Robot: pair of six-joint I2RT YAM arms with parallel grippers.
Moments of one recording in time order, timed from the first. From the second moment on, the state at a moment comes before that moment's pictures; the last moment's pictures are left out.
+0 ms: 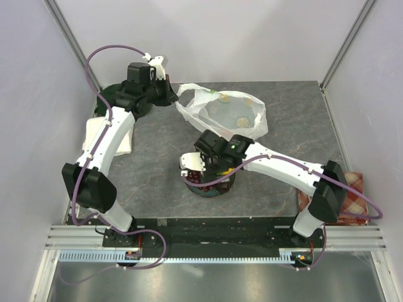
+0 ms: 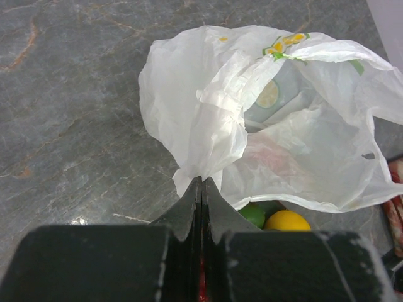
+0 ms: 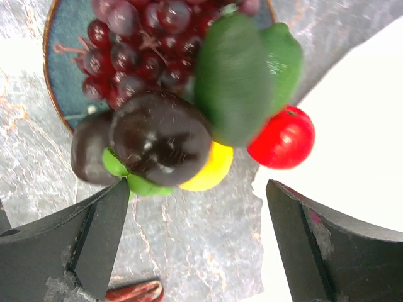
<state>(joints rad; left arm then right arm) -0.27 1.62 1.64 -0.54 0.27 -0.21 0.99 1.64 1.43 -0.91 0.09 -0.79</state>
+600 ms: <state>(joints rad) -0.27 1.74 1.82 -0.52 0.46 -0.26 0.64 1.71 1.60 -0.86 -0.03 -0.53</state>
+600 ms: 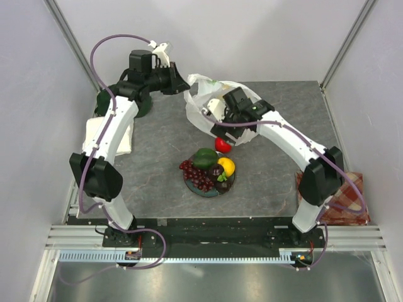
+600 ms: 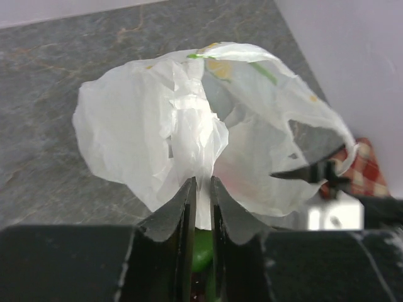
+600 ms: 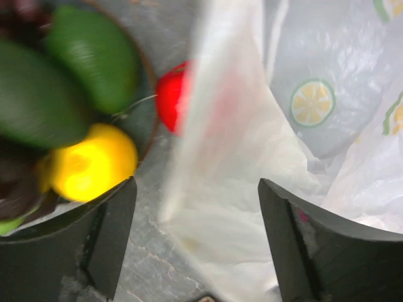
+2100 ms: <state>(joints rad) -0.22 1.92 2.07 -0.39 0.48 -0.38 0.45 2.14 1.95 -0.65 -0.10 -0.37</state>
